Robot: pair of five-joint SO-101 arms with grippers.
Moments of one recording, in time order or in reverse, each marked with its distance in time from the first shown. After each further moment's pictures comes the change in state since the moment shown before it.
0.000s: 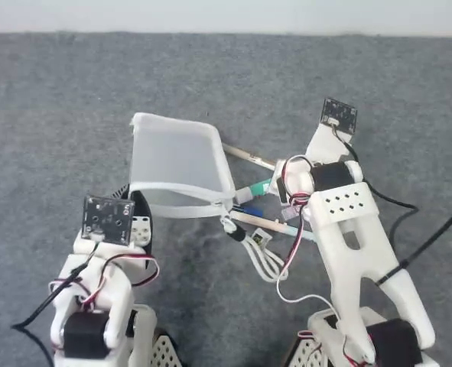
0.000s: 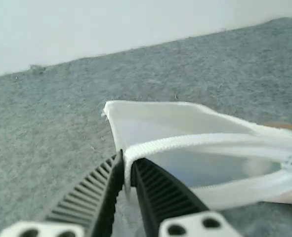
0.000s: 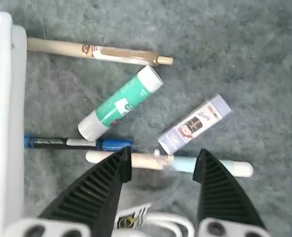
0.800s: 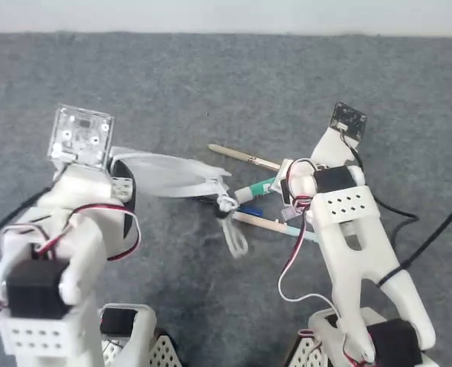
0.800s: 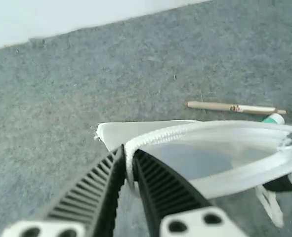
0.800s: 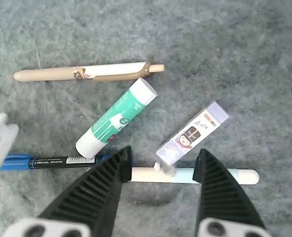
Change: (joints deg) left arm -0.2 45.3 -51.9 21.1 0.5; right arm 1.7 0.0 3.9 -4.9 -3.7
